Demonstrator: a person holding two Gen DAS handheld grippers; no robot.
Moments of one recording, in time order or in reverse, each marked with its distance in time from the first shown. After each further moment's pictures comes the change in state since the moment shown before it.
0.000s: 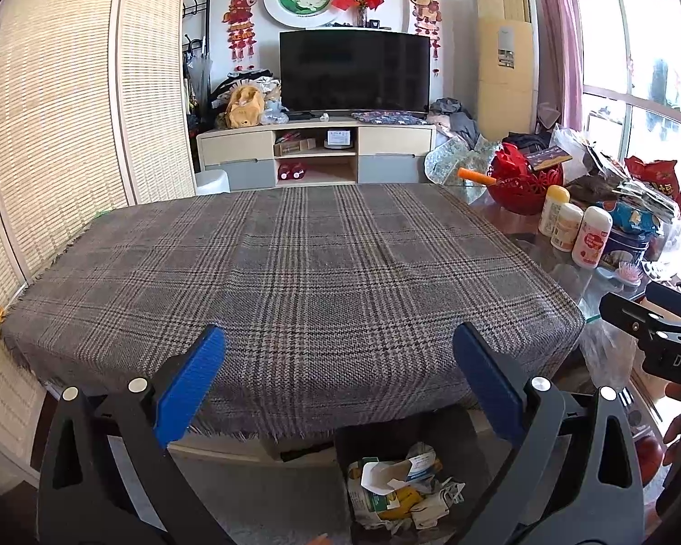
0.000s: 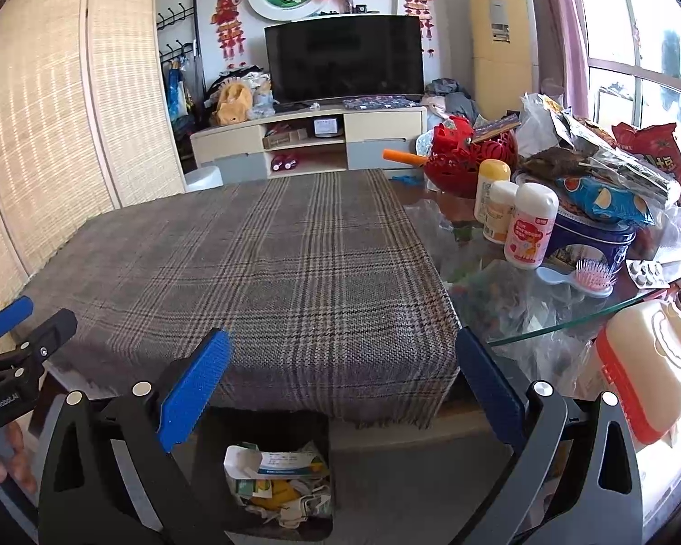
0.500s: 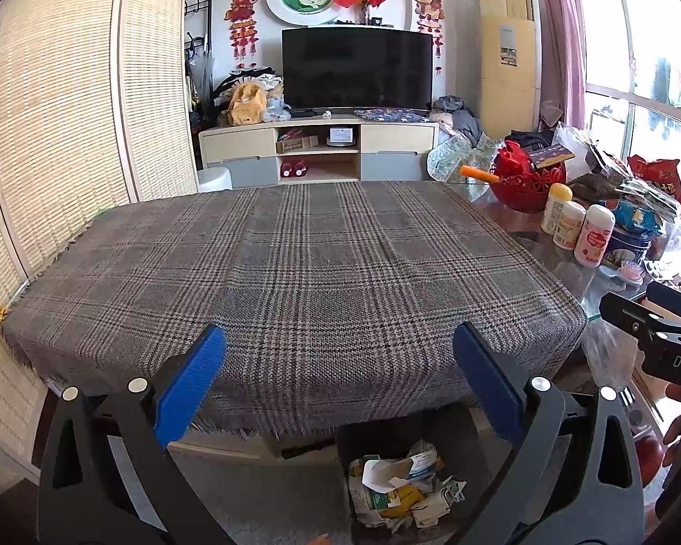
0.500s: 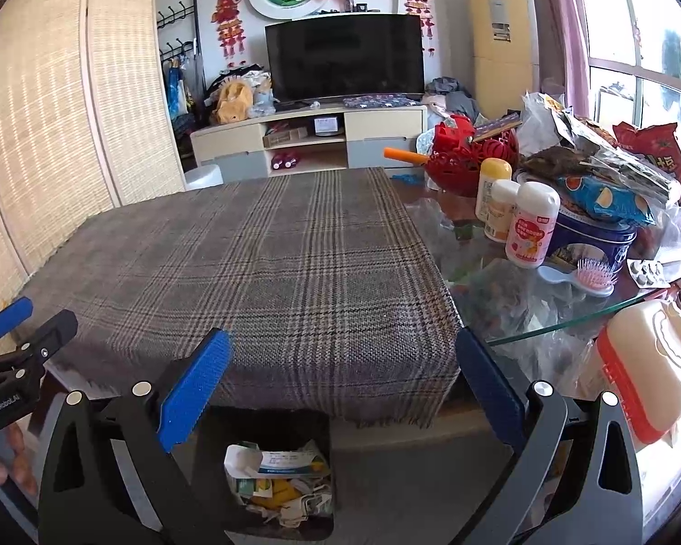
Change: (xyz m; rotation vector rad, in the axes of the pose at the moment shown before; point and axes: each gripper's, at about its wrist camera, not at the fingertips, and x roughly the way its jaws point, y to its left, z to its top) left arm 0.001 -0.002 0.000 -0.002 0.009 0.009; right arm 0.003 0.000 0.000 -0.003 0.009 0.000
